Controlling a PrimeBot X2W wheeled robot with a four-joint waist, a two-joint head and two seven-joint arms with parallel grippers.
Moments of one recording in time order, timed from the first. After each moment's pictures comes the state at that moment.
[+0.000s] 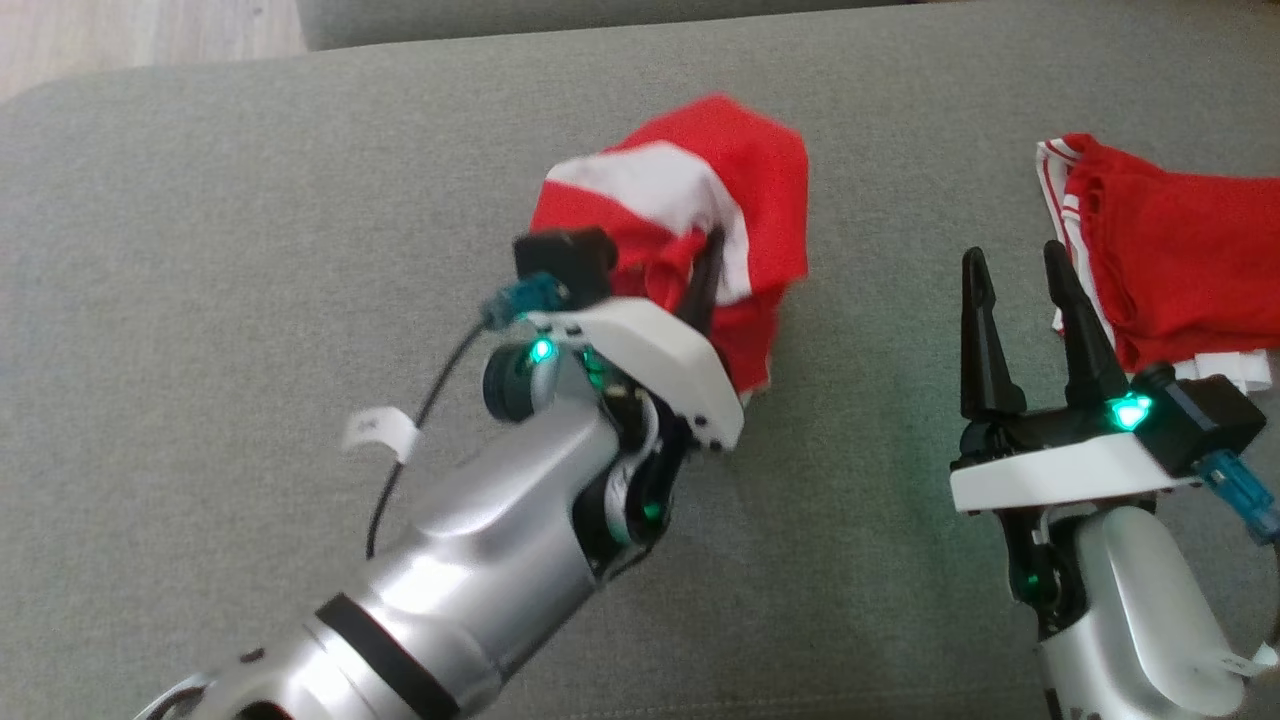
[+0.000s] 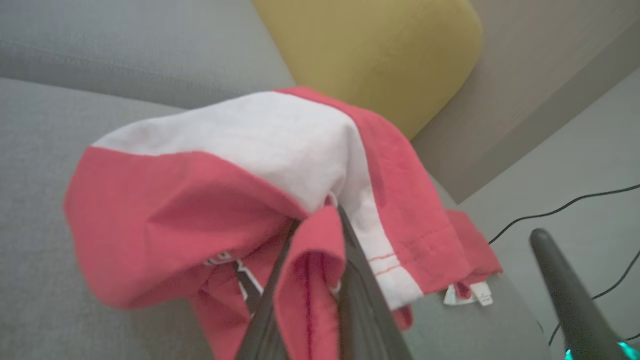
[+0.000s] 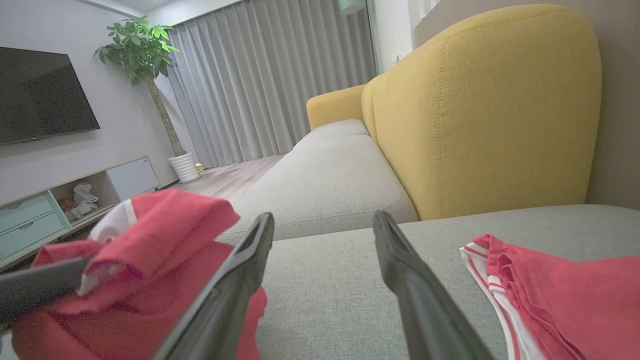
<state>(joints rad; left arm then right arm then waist) -0.75 0.04 -1.03 0.45 -1.11 0.34 -0.24 -0.22 -0.05 0.09 0.20 0.26 0.13 -0.25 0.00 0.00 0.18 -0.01</state>
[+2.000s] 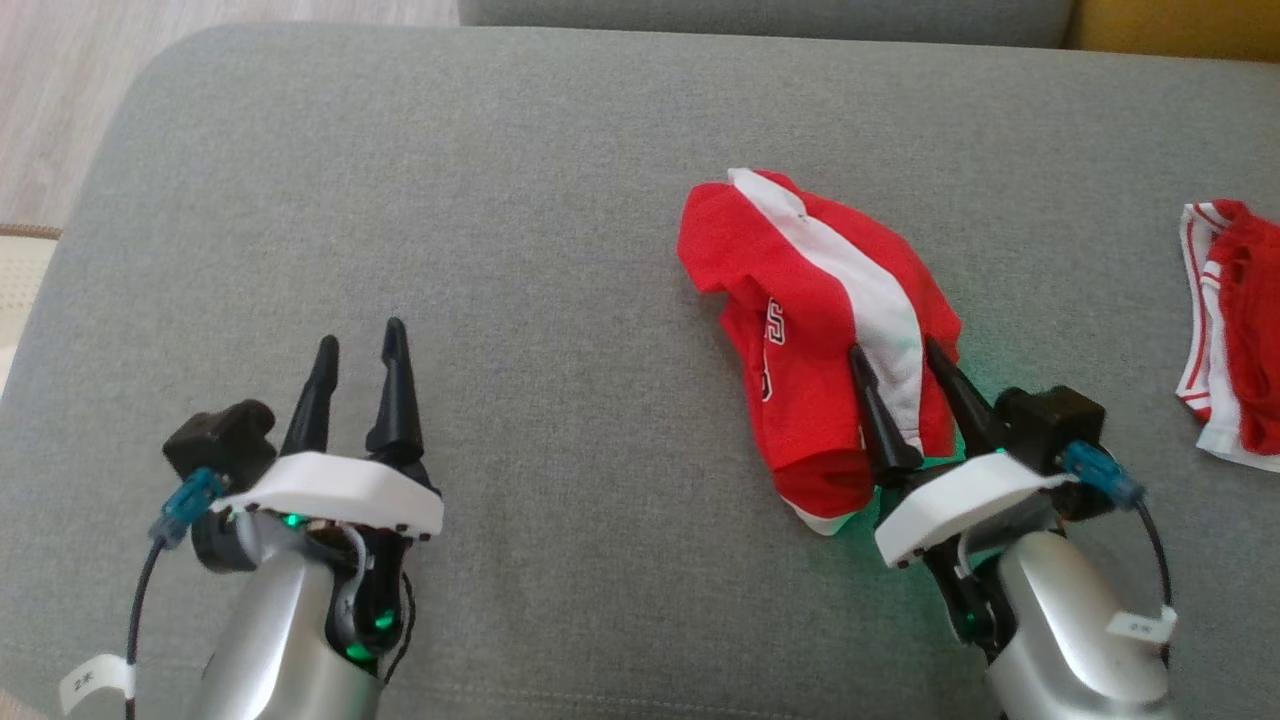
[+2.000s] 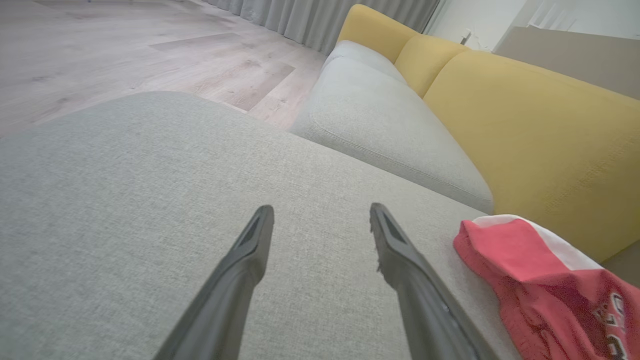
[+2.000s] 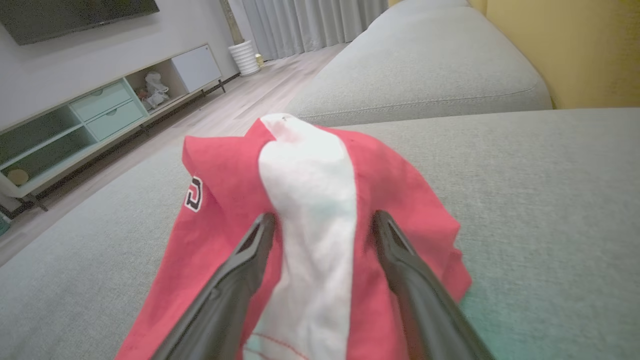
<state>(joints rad) -0.24 0.05 -0.19 0.37 -0.50 0.02 -0.25 -0.27 -0.06 0.24 0.45 0.28 0.13 -0.15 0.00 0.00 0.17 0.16</state>
